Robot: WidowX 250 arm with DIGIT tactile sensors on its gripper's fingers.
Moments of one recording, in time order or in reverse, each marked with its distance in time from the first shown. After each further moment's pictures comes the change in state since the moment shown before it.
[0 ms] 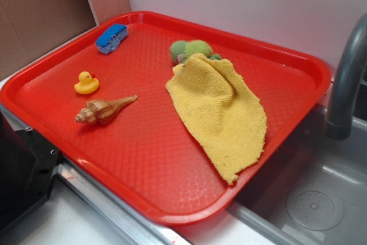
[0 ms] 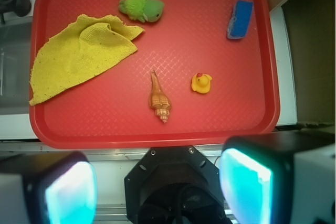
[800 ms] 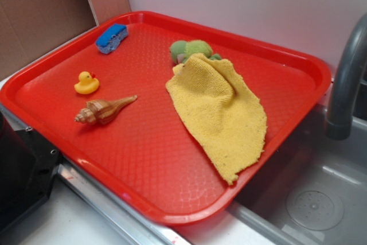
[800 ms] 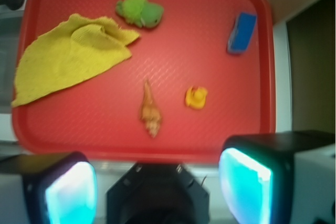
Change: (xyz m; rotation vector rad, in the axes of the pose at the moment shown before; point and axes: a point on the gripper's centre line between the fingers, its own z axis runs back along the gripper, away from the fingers) arm 0.028 0.016 -0.023 0.046 -0.012 -0.100
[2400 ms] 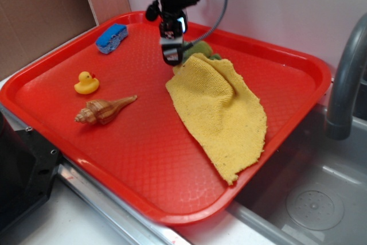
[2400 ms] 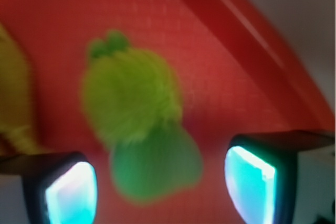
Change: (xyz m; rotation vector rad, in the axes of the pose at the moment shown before) arm 0.140 -0.009 -0.200 -0.033 0.111 -0.810
